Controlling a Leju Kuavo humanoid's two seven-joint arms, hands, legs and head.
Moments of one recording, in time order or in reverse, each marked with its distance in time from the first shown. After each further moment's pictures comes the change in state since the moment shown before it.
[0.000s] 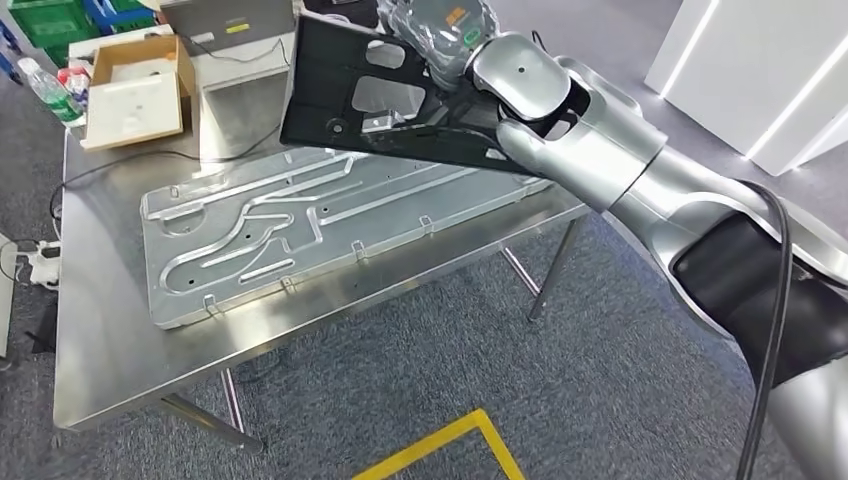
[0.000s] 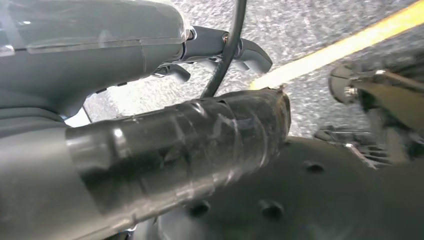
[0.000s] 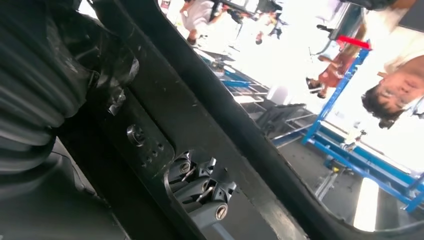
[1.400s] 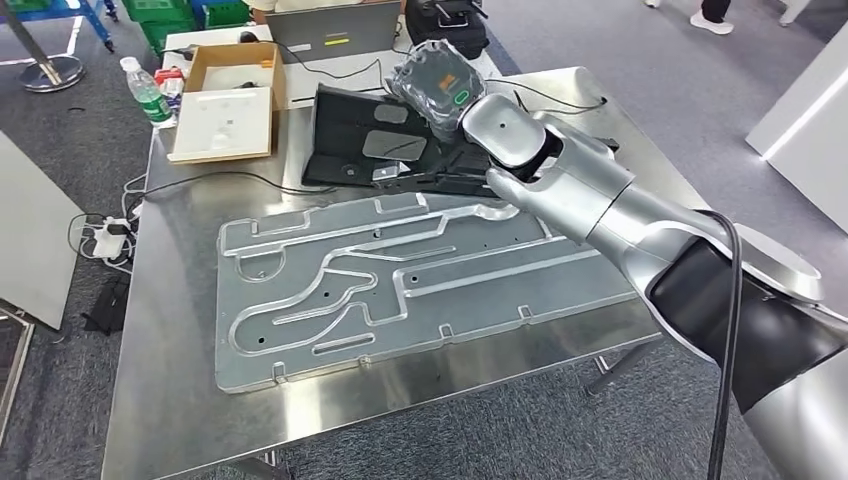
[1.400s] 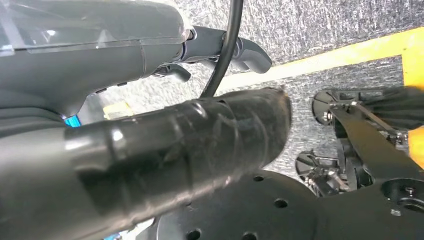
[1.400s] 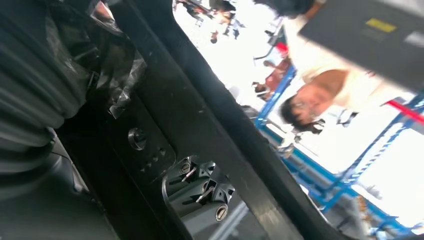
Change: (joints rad) left arm -0.015 0.001 0.002 0.000 0.011 0.003 -0.006; right arm 0.118 0.030 0.033 0.123 0.074 -0.063 -0.006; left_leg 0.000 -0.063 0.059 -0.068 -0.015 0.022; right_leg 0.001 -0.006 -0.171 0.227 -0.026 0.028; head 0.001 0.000
